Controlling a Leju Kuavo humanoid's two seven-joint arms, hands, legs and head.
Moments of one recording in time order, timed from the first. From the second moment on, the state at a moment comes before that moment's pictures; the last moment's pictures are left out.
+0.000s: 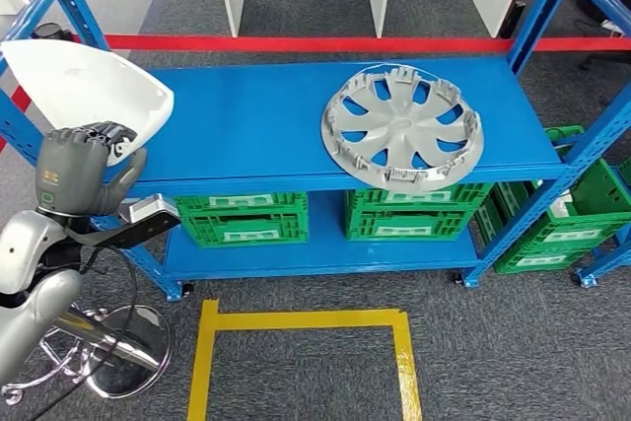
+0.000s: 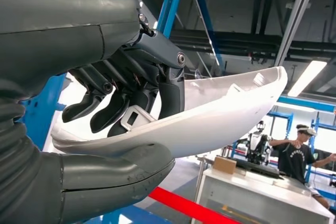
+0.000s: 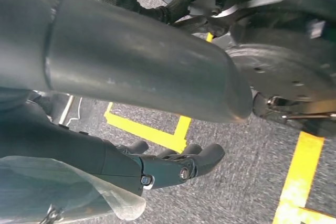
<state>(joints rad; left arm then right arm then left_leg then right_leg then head) -0.36 0.51 -0.60 -1.56 -0.94 0.27 0.01 -0.05 -0.67 1.53 -1.41 -1.29 -0.66 -0.05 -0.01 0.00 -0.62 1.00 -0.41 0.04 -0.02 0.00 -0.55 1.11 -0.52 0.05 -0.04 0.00</state>
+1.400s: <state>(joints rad) -0.31 0.50 -0.56 -1.58 -0.94 0.28 0.01 -0.01 -0.63 1.44 -1.38 -1.18 -0.65 0.02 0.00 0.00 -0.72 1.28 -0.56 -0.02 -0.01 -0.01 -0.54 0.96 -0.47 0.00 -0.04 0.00</state>
